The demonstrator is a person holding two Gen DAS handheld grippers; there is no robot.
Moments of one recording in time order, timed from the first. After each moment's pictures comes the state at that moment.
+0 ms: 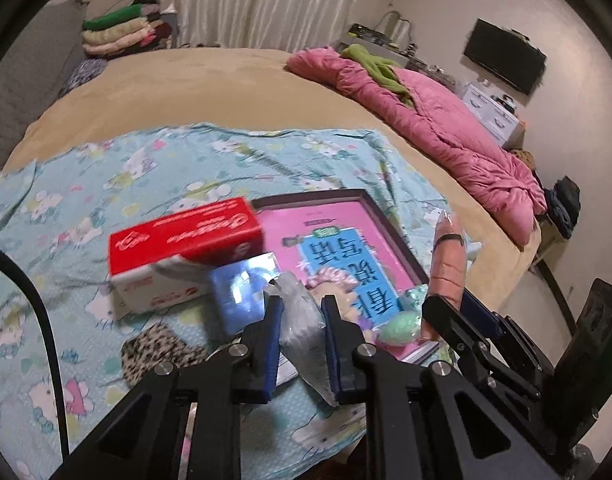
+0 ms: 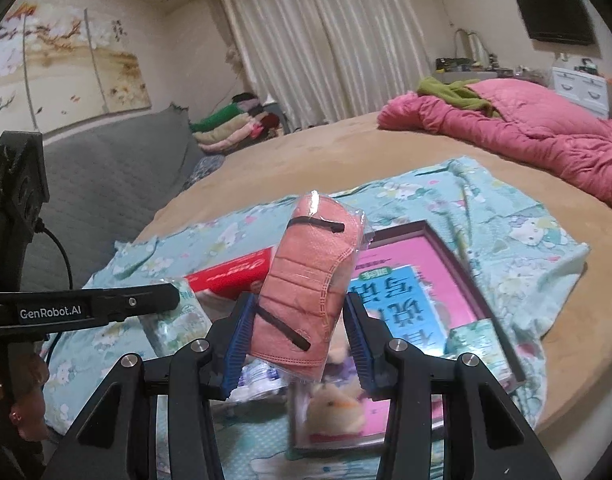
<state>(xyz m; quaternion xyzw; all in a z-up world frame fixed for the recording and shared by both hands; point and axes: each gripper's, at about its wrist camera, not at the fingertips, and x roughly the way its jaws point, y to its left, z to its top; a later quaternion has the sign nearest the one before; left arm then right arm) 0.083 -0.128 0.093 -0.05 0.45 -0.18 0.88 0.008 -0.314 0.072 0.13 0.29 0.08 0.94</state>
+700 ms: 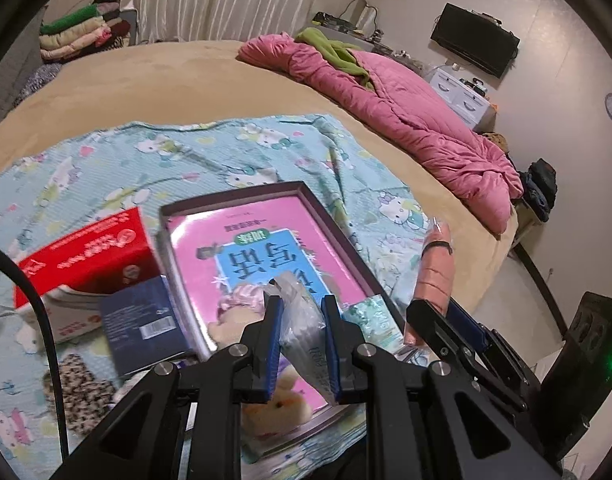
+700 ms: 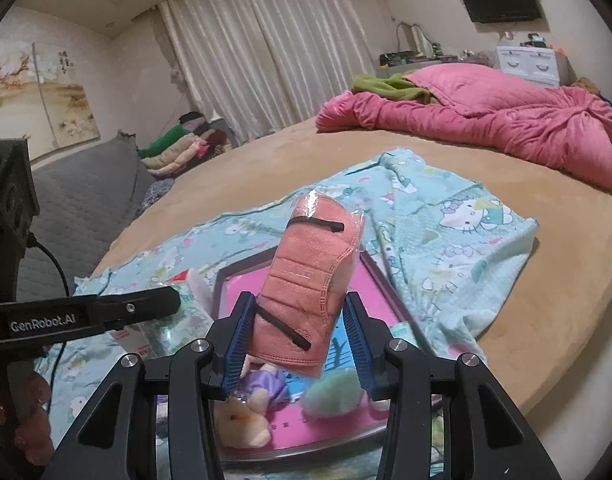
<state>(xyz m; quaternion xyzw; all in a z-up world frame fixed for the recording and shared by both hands) 0.114 -0.212 0.064 -0.05 0.46 -0.24 0.86 0.013 -0.389 0.049 0.17 0.30 0.00 0.94</state>
